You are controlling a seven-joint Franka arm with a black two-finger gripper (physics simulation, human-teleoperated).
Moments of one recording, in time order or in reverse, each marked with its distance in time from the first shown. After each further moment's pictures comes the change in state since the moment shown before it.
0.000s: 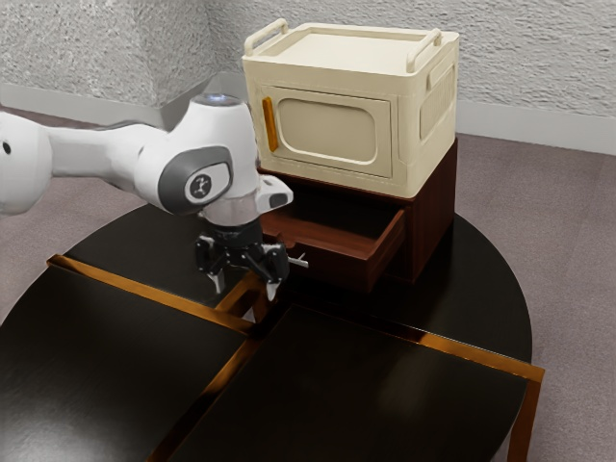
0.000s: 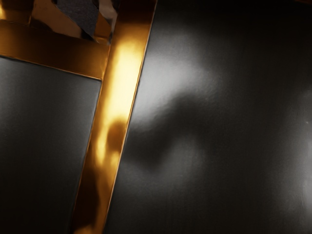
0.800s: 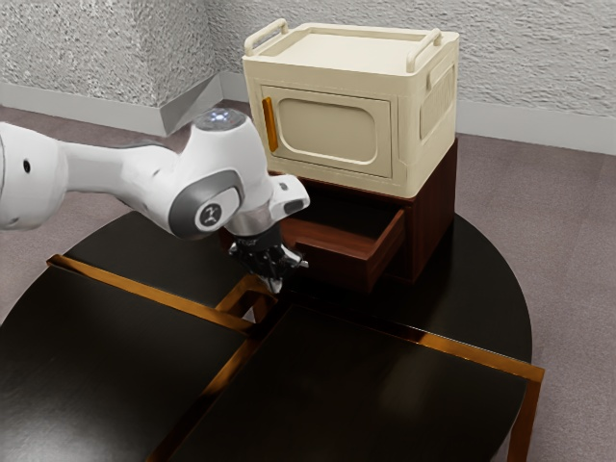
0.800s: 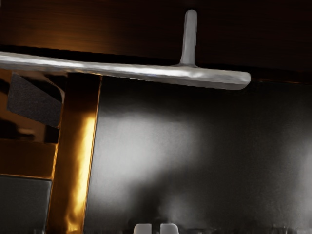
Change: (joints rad) arm -0.065 0.018 0.015 -0.060 0.042 0.283 0.089
